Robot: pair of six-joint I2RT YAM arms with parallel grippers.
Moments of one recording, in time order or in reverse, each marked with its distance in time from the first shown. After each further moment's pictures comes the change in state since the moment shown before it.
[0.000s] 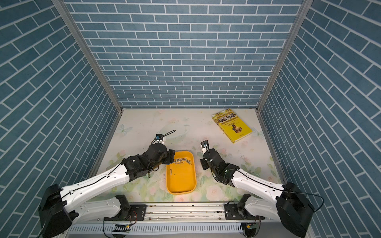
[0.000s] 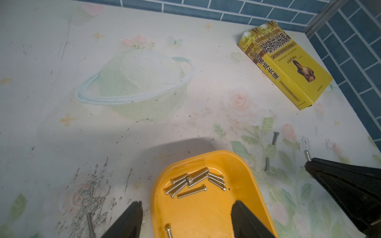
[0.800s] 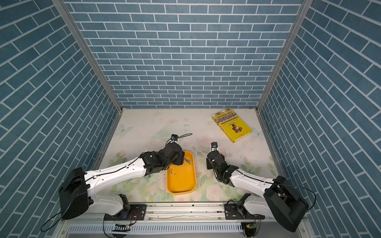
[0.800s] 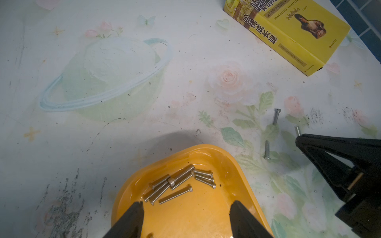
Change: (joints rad) left arm -0.084 0.225 0.125 -0.005 -0.014 0.048; right arm -0.110 0.116 -0.096 0.124 0.040 0.206
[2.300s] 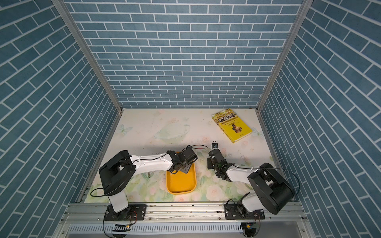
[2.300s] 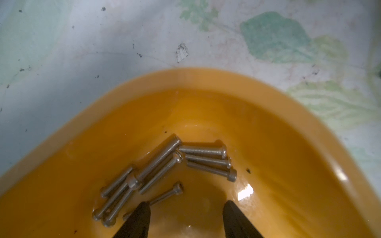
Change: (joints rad) left arm -0.017 0.429 0.143 -0.105 0.082 0.110; right arm -0.105 0.198 -0.004 0.111 -0.156 0.013
